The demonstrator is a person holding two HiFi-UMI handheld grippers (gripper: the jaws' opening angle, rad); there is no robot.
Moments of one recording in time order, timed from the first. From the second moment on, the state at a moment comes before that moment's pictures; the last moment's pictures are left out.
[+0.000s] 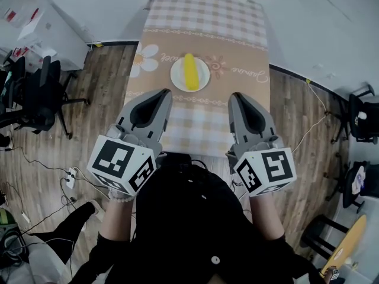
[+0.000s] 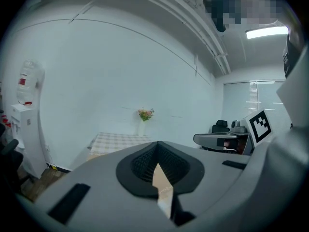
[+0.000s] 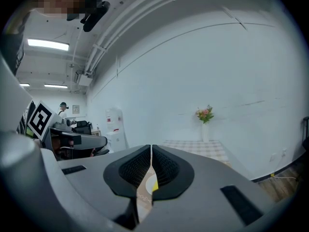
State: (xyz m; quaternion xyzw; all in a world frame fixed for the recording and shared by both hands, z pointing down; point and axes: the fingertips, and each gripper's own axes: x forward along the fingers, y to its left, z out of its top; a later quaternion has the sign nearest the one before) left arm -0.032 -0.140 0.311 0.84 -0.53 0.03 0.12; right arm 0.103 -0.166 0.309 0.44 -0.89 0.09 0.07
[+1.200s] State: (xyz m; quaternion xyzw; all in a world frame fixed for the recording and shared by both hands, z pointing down) left arm -0.034 -0.128 0.315 0.84 -0.53 0.02 0.13; right arm 0.085 -0.156 0.314 0.42 -0.90 0.10 0.07
